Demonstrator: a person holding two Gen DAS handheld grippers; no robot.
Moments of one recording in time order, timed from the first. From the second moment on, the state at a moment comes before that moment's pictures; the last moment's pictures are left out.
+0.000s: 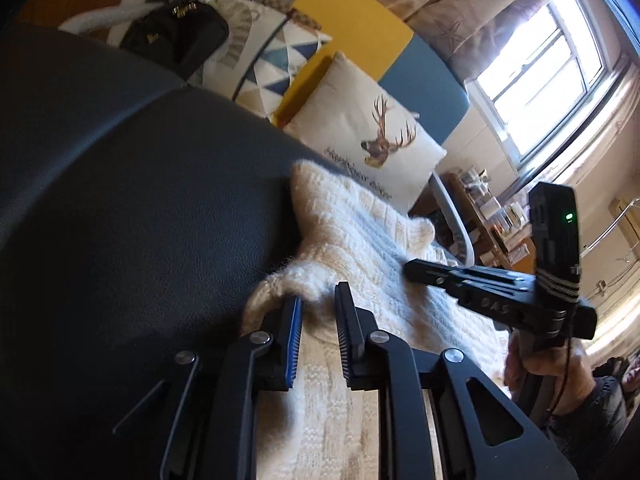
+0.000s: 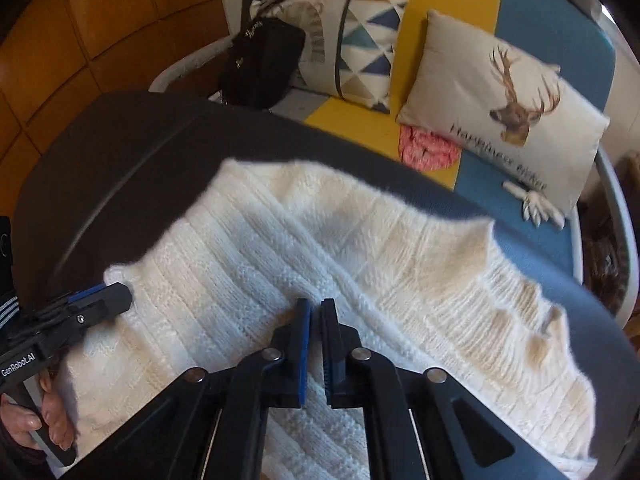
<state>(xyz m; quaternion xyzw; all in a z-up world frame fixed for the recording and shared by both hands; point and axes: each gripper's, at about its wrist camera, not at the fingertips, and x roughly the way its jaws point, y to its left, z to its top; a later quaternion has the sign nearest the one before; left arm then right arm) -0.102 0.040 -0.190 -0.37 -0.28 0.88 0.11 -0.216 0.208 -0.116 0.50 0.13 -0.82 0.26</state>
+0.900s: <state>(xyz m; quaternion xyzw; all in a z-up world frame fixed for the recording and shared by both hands) -0.084 0.026 -0.201 -0.40 -0.29 0.86 0.09 -0.252 0.116 -0.122 0.49 0.12 -0.81 0.30</state>
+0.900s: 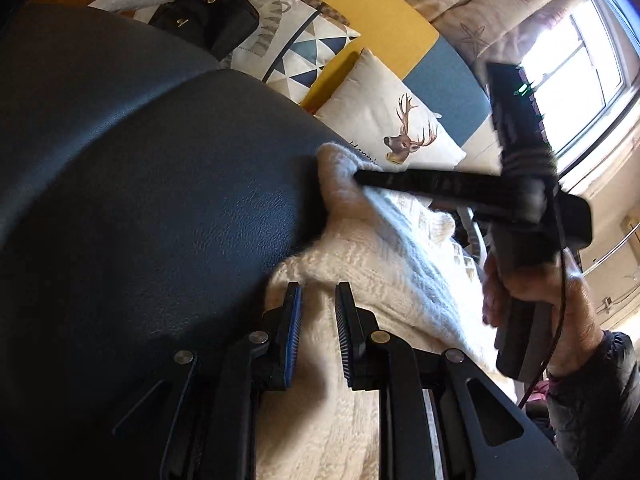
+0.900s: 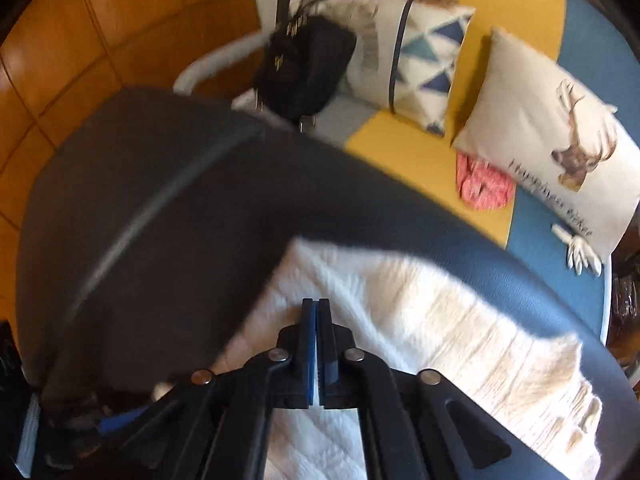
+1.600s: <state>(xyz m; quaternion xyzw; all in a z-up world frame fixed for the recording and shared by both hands) -0.107 0.015 -0.200 -0.42 -0.42 0.79 0.14 -0.136 0.376 -0.061 0.38 -0.27 -0.83 0.30</state>
